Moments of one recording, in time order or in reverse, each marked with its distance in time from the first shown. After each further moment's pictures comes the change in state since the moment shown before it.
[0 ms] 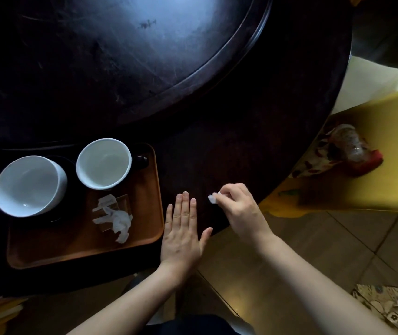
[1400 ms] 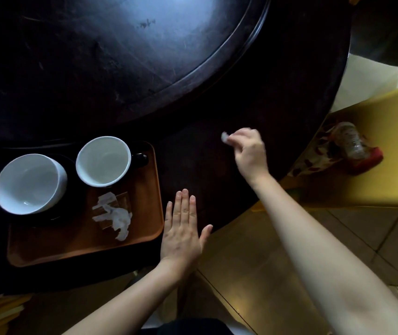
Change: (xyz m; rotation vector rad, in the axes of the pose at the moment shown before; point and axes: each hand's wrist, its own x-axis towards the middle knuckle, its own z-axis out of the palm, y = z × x) left_hand 0.002 0.000 0.003 -0.021 0.004 -0.006; right_hand 0.099 0.053 -0.009 0.194 0.317 0.333
